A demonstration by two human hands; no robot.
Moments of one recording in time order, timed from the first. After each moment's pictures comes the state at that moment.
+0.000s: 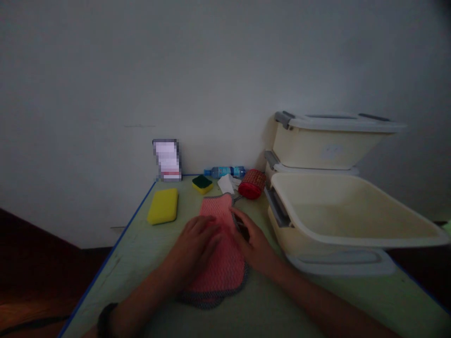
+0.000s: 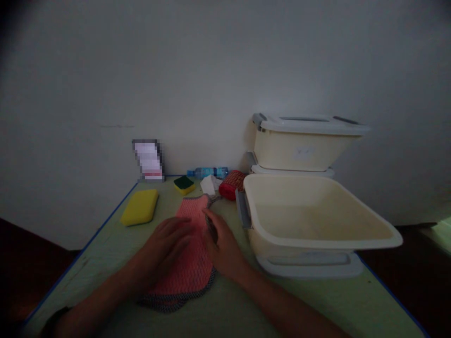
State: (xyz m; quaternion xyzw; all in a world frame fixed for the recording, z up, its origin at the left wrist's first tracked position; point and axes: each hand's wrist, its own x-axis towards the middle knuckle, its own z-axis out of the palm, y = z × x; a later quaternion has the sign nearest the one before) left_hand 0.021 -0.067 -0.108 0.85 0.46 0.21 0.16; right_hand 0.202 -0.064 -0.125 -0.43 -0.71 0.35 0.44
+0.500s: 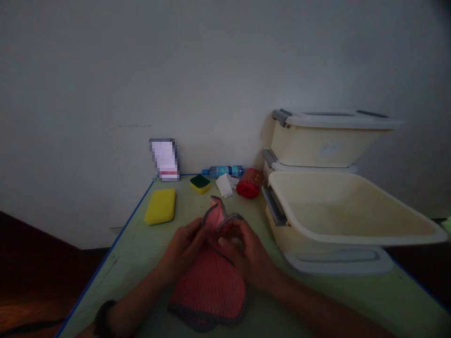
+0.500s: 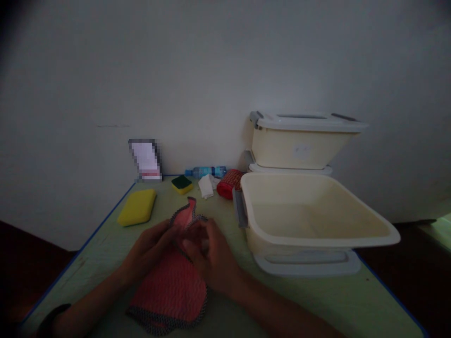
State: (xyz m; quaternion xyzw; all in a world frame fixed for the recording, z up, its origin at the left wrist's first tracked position) left_hand 0.029 -0.068 -0.093 0.69 0.47 0.38 0.41; right_hand 0.193 -0.084 -0.115 -0.40 -0.67 0.42 0.46
